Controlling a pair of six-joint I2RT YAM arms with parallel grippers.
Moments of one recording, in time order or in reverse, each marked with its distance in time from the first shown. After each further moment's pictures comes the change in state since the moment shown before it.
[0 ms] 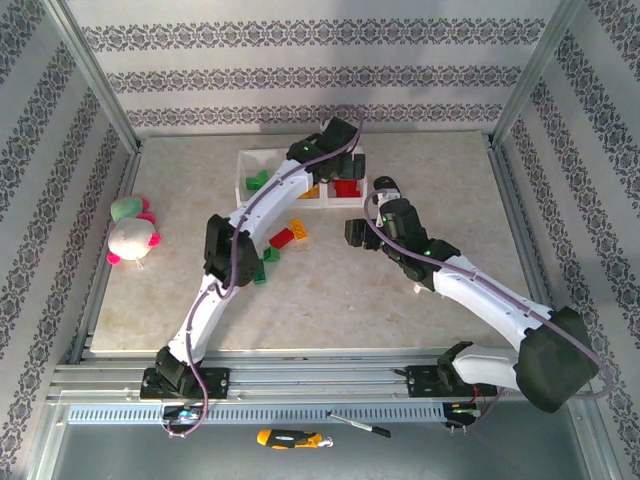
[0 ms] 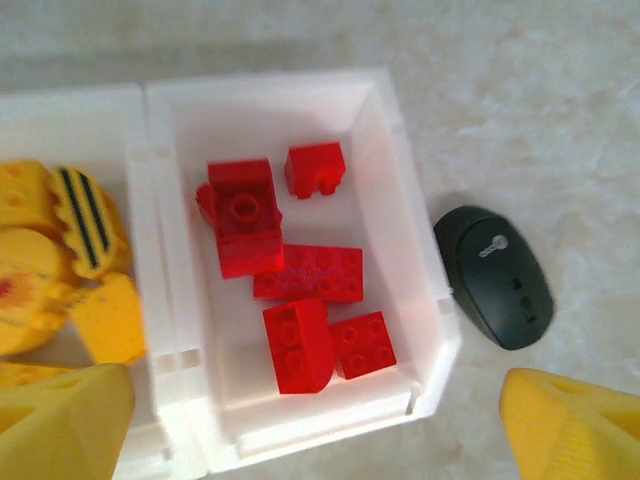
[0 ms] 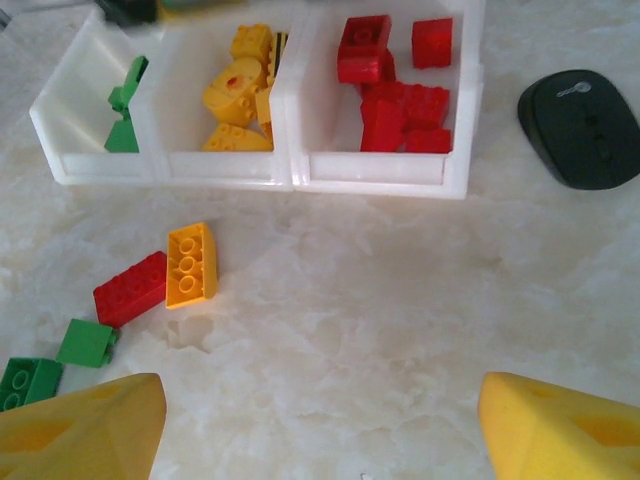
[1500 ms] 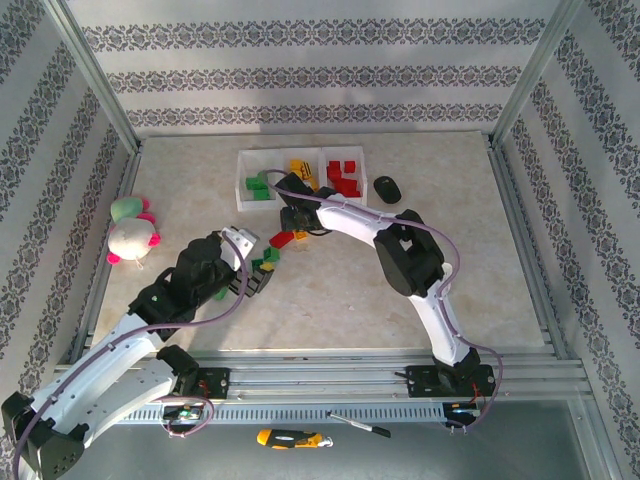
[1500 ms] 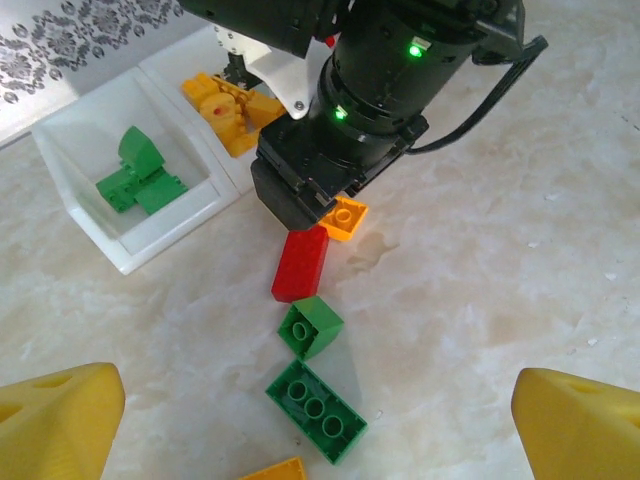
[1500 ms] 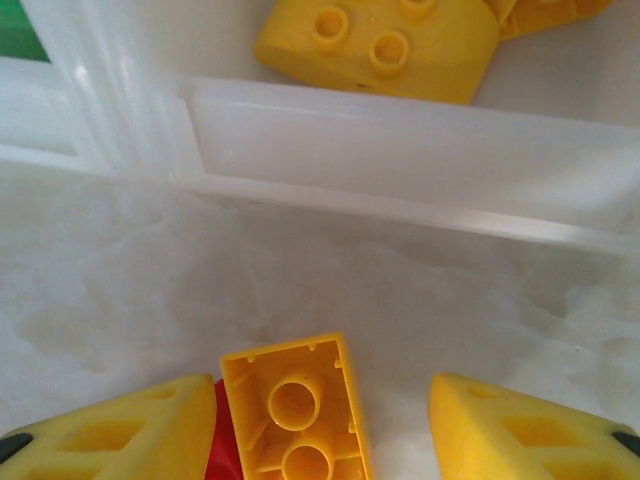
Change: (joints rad) left arm 0.008 -1.674 -1.858 0.478 0.092 0.603; right arm 0.162 1.032 0.990 -0.409 0.063 0.142
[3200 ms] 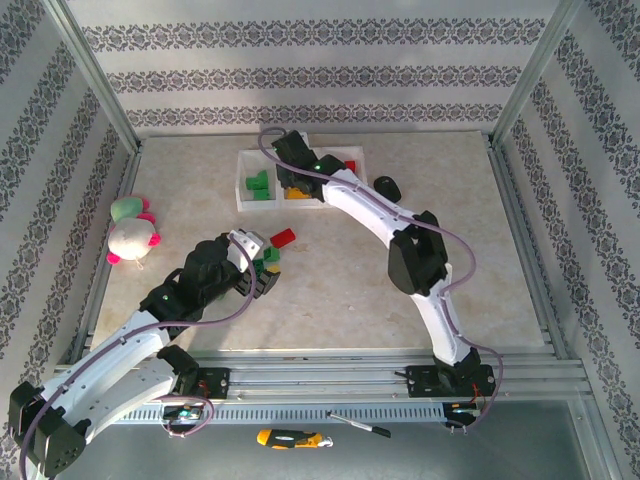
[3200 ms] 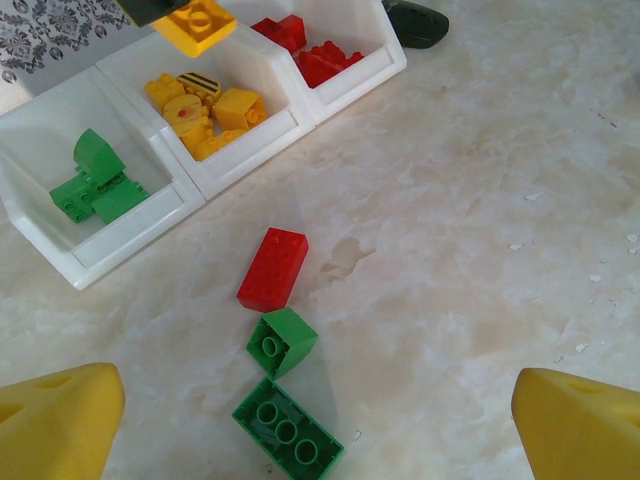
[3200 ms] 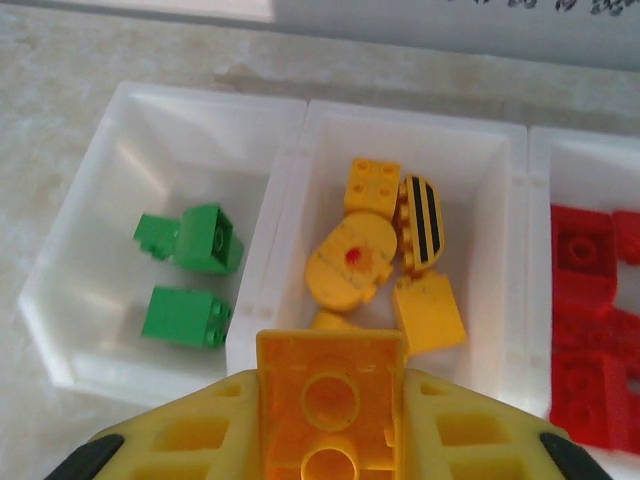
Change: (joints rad) left arm 0.000 0.042 -0.073 0.134 0.047 -0.002; right arm -0.035 0.011 0.359 -0.039 0.154 -0.157
